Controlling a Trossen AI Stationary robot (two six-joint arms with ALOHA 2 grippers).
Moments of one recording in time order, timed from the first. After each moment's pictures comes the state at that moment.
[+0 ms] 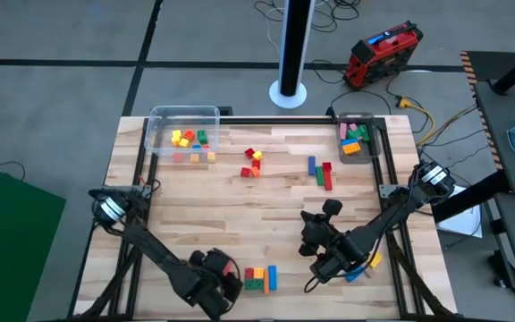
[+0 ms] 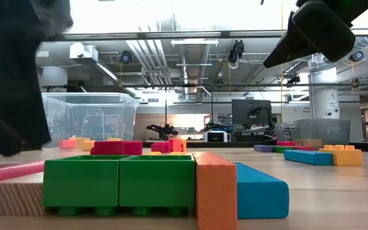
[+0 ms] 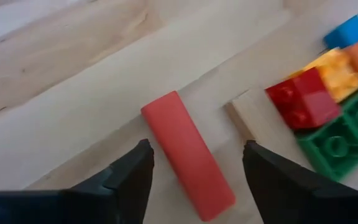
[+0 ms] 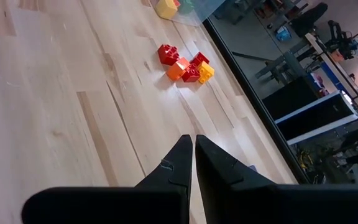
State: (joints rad) left arm -0.77 2.02 1.38 -0.81 -0.48 -1.77; right arm 0.63 1.75 1.17 -0.92 1.07 0.81
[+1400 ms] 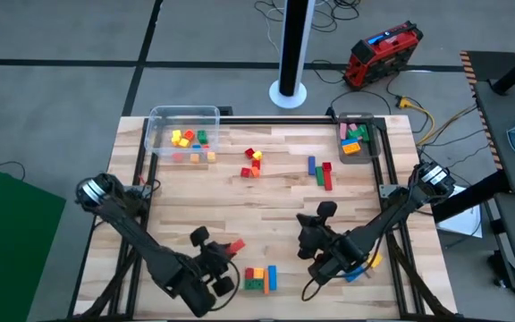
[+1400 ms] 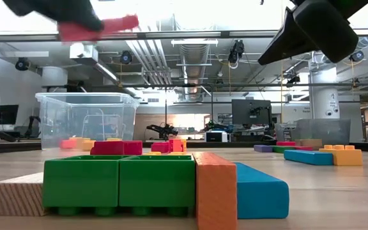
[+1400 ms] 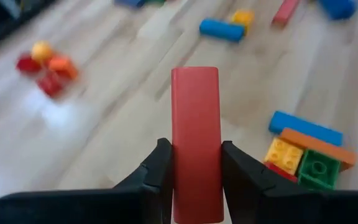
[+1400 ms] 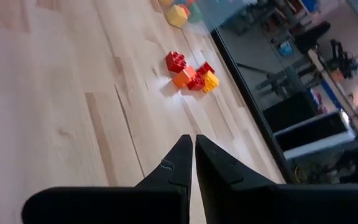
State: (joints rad) left arm -0.78 1.82 1.40 -0.90 -0.87 -1.15; right arm 0.63 1.75 1.17 -0.82 1.08 0.62
